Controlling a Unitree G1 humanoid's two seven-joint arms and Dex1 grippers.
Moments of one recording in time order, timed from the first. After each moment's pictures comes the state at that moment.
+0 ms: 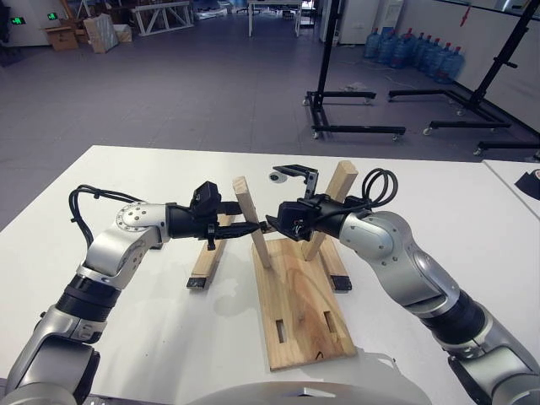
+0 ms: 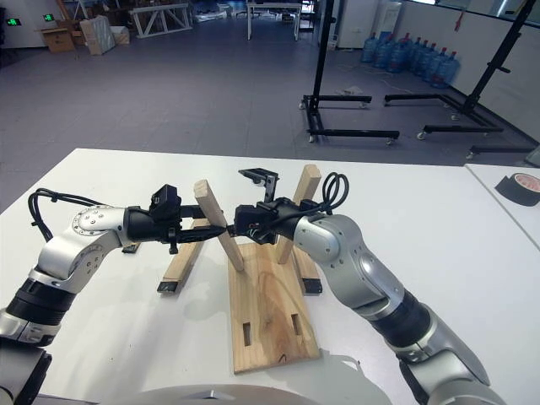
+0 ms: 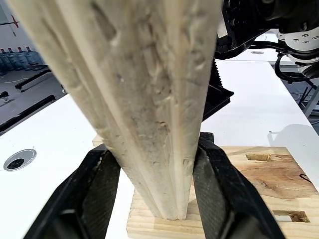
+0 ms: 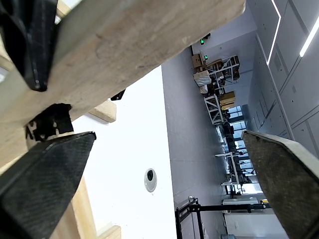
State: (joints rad) left arm -0.40 0.67 -0.26 -0.03 -0.55 0.32 -1.03; right arm -0.44 -0.60 0.52 -0.48 -0.41 0.35 0.62
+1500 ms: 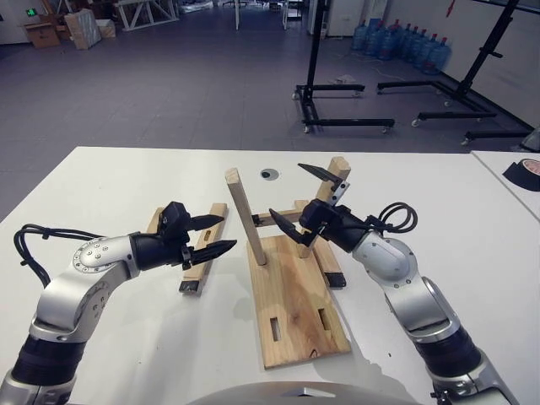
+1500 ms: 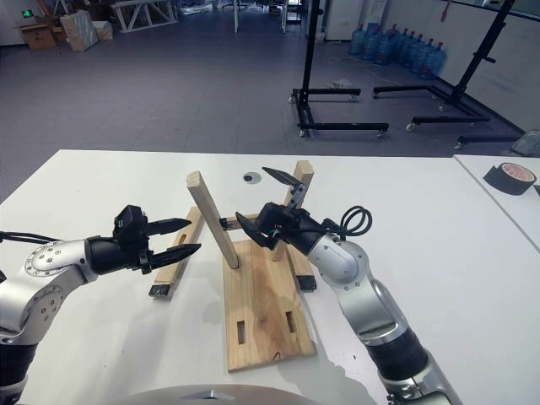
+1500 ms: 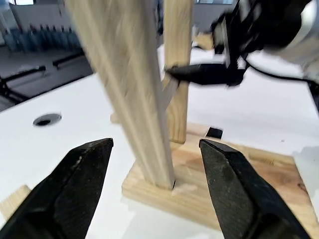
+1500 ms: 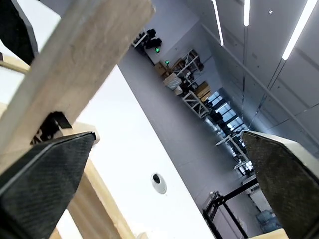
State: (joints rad) left arm -0.06 0.67 0.05 -0.42 -0.59 0.52 -0.88; right arm -0.18 -0.44 0.31 -0.45 -0.25 0.10 0.40
